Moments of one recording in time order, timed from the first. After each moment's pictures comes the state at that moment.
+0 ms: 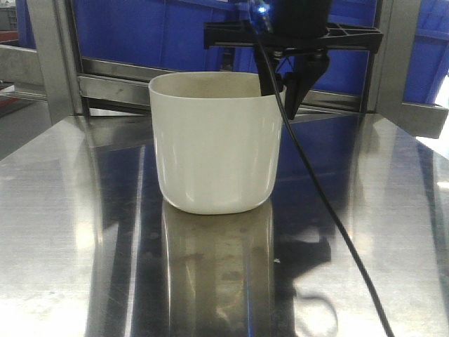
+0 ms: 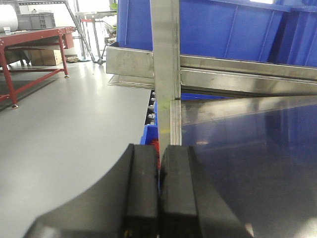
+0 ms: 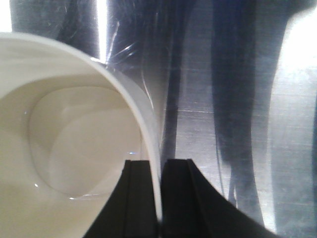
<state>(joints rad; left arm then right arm) -0.03 -0.01 0.01 -0.07 0.08 0.10 0.58 1.87 -1.67 -0.10 1.12 0.61</state>
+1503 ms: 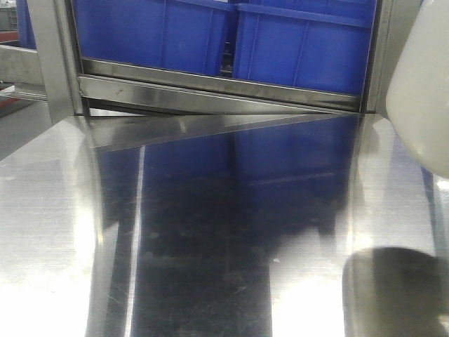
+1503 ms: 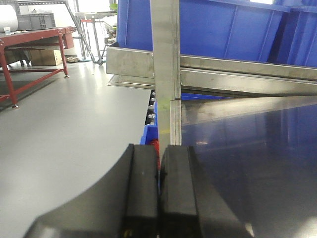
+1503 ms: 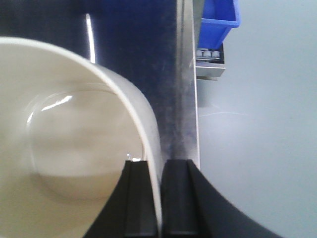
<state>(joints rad) -0.03 -0.01 0.01 -0.07 0.08 0.10 0.02 0.83 -0.81 0.06 0.82 0.06</state>
